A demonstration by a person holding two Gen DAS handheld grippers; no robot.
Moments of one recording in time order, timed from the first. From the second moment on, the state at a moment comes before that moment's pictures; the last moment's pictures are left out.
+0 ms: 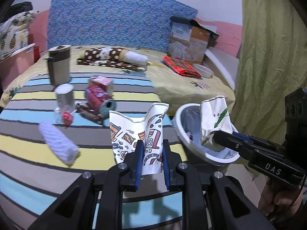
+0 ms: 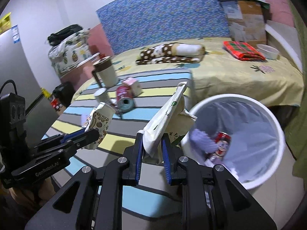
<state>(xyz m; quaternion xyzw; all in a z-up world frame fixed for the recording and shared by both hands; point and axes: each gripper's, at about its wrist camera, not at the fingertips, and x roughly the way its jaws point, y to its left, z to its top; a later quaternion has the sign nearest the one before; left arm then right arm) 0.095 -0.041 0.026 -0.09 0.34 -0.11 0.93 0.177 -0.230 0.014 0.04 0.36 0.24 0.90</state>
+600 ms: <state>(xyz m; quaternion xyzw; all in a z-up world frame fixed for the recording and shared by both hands) 0.138 -0.134 0.019 -0.04 0.36 -0.20 0.91 0.187 -0.306 -0.006 0.09 0.38 0.16 0.91</state>
